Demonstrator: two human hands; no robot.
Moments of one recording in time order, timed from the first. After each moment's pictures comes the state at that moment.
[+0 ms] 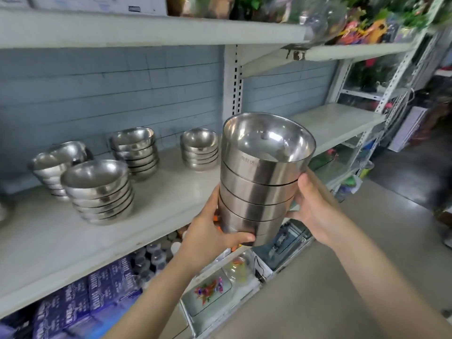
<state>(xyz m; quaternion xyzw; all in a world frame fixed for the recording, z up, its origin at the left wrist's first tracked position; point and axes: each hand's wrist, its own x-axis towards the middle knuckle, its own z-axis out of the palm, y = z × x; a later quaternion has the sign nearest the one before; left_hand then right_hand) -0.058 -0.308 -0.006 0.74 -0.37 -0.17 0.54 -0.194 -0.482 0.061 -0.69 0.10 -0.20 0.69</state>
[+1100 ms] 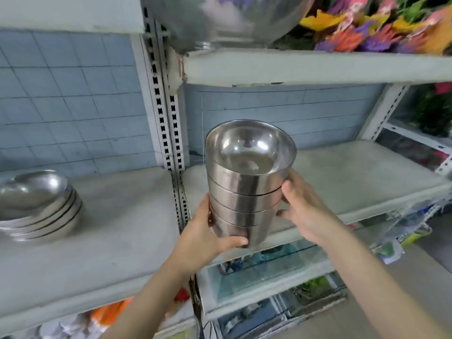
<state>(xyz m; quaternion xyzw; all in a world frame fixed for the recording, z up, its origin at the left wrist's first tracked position) 0.050 -0.769 -0.037 0.79 -0.23 -0.10 0.56 -0.020 -0.977 0.042 -0.75 0.00 -0.07 0.66</state>
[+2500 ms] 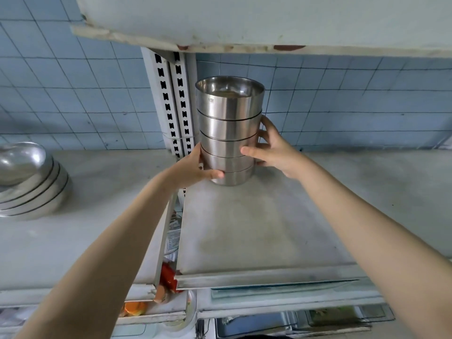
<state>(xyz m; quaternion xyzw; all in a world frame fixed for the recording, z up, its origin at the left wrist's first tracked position) 0.253 -0.802 -0.049 0.87 -0.17 -0.15 0.43 0.223 -1.047 -0.004 -0.80 -0.07 0.05 0.60</state>
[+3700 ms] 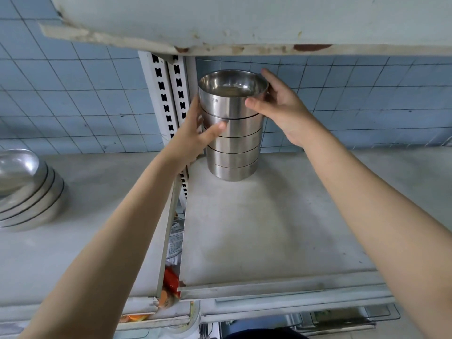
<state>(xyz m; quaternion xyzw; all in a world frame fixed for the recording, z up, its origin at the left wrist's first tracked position) 0.268 -0.814 0.005 0.78 -0.22 -0.01 0.58 0.252 -1.037 0.061 -0.77 -0.11 -0.06 0.63</state>
